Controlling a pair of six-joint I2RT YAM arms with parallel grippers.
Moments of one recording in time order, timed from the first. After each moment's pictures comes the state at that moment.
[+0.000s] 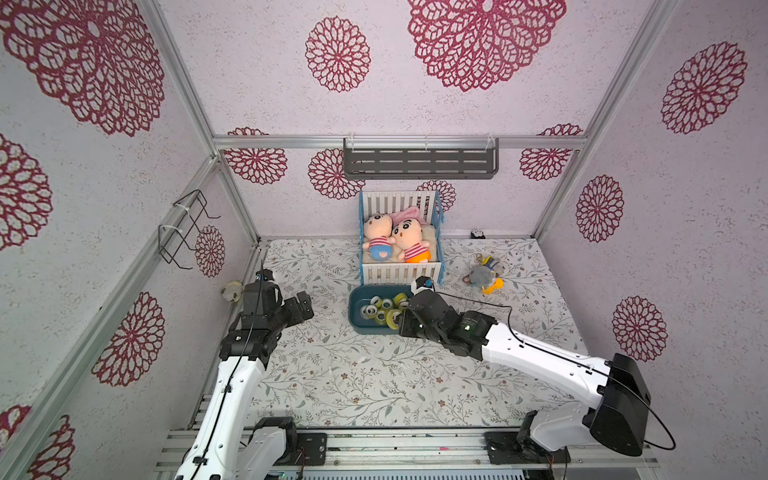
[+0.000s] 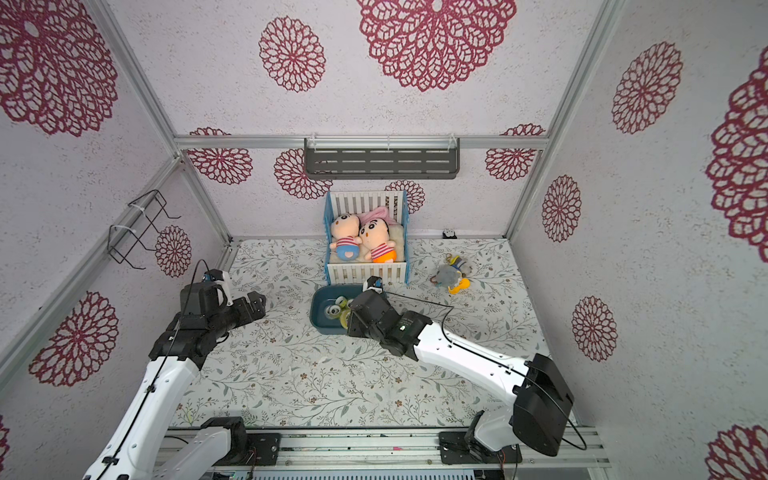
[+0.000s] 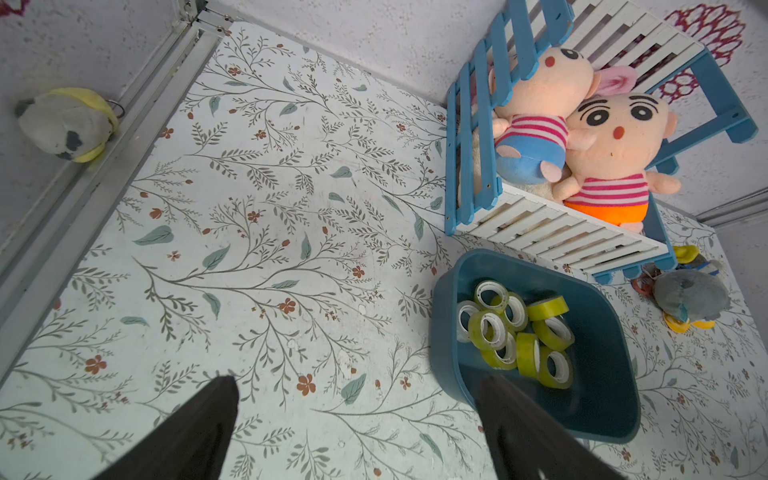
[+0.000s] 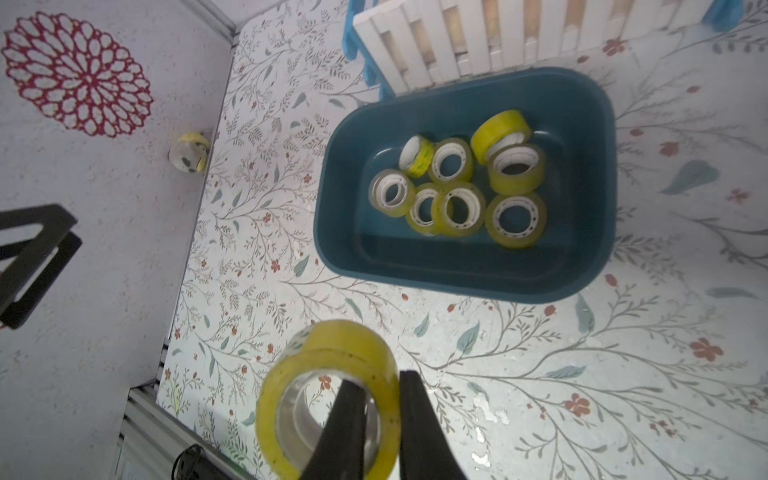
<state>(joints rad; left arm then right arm) 0.01 0.96 0.85 -0.57 0.05 -0.34 0.89 1.43 1.16 -0.47 0.16 0.84</state>
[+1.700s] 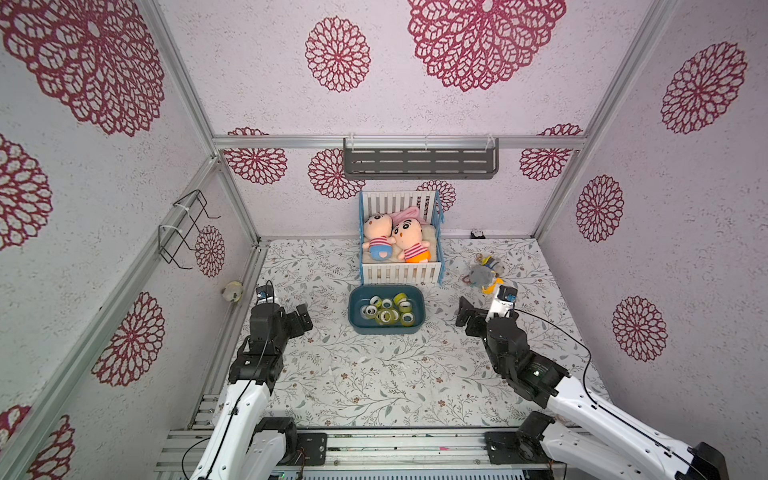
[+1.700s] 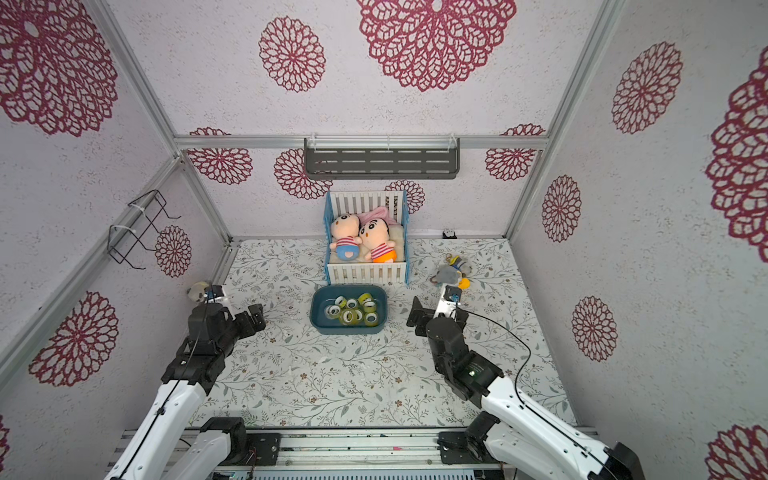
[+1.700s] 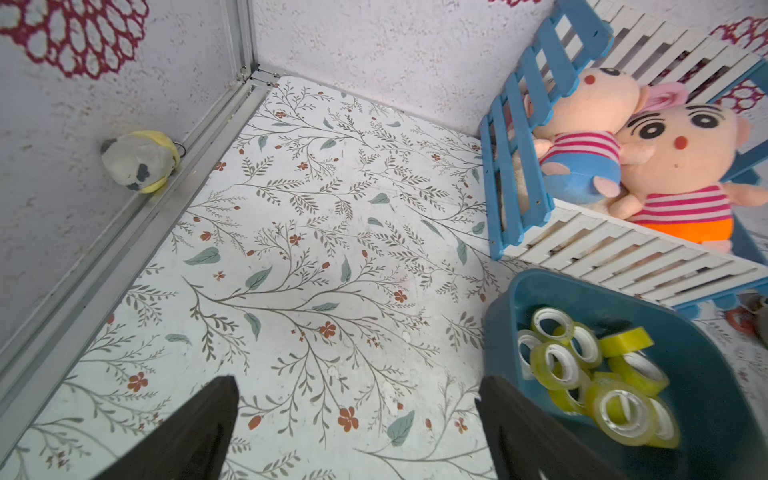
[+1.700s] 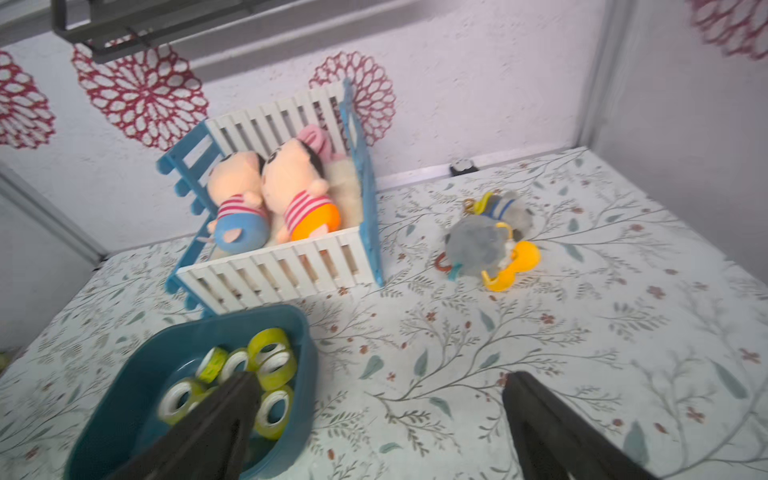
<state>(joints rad) -0.02 0.81 0.53 -0.25 -0.16 -0.30 0.69 0.80 0.54 -0.05 0.72 0.40</state>
